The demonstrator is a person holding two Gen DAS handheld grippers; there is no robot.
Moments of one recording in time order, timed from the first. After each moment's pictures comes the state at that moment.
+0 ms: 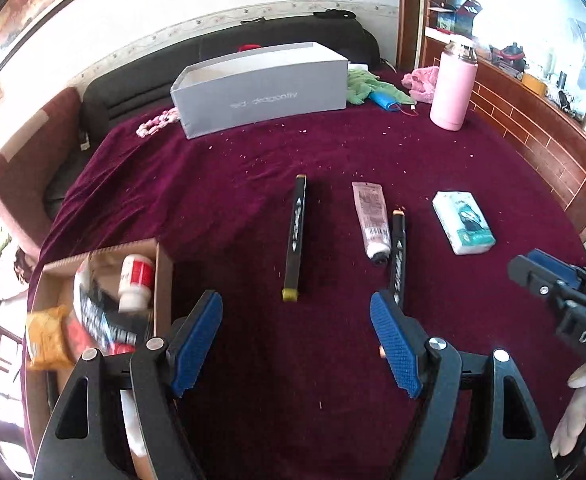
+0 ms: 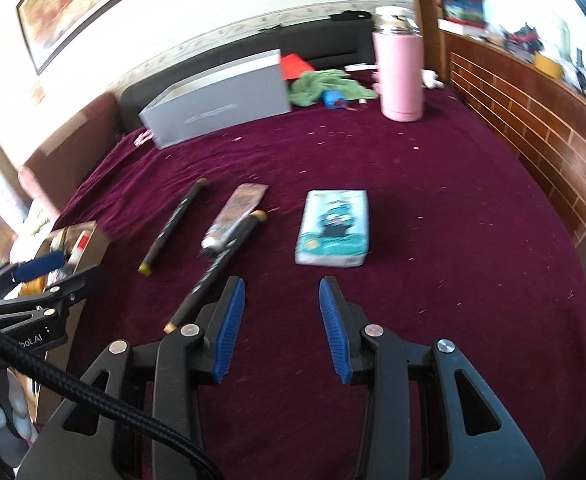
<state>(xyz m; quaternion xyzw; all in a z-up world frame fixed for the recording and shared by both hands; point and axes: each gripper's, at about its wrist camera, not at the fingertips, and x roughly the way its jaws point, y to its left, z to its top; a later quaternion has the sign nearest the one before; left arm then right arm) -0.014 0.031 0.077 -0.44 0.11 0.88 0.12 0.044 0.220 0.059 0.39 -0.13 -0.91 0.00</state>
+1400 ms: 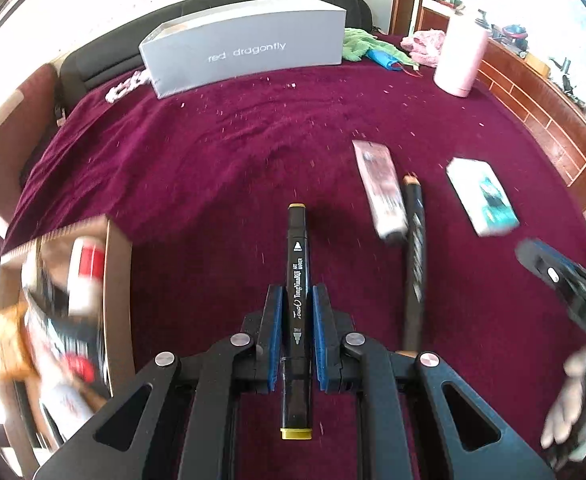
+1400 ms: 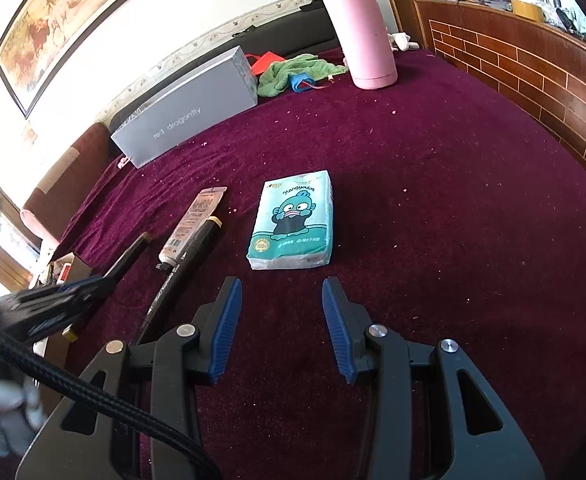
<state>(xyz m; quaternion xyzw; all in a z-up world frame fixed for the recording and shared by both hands) -0.032 0.034 0.035 -0.50 0.09 0.85 0.15 0.030 0.255 0.018 0.39 -0.20 -0.90 0.00</state>
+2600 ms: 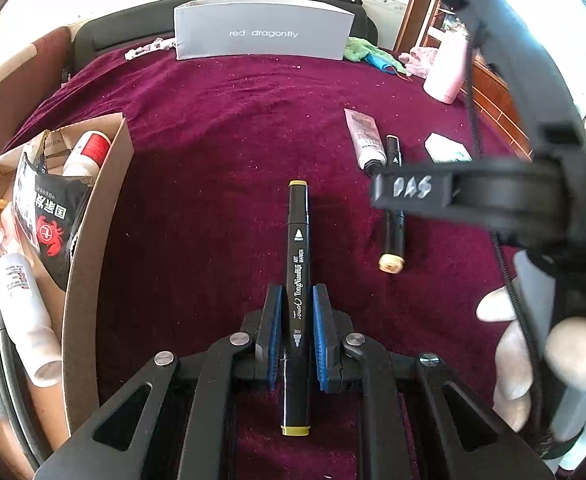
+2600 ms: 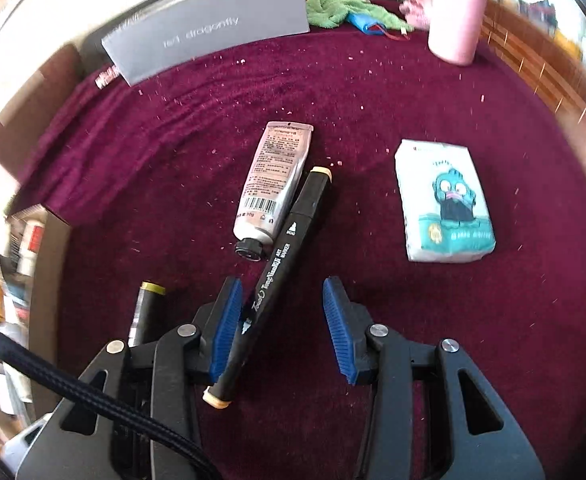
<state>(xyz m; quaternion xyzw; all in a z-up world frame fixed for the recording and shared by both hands) 0.023 0.004 0.007 -0.48 0.01 0.86 0.16 -0.041 0.133 0.011 0.52 -0.09 -0.85 -0.05</state>
